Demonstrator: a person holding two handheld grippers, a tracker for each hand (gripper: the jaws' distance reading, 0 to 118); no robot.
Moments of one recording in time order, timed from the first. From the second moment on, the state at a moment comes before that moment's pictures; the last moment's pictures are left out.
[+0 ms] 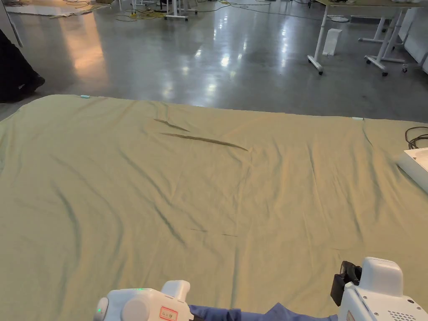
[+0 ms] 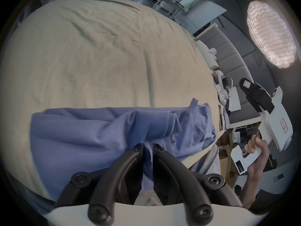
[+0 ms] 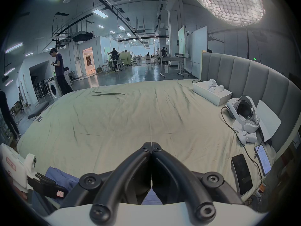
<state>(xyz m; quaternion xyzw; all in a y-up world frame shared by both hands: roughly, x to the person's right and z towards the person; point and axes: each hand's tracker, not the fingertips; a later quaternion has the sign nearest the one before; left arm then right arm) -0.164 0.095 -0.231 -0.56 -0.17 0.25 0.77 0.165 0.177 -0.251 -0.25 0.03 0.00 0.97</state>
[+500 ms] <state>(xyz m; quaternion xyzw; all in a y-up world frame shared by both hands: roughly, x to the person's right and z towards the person) -0.130 0.085 -0.229 -0.55 -0.16 0.19 0.80 0.165 0.176 -0.250 -0.26 0.03 0.00 0.97</state>
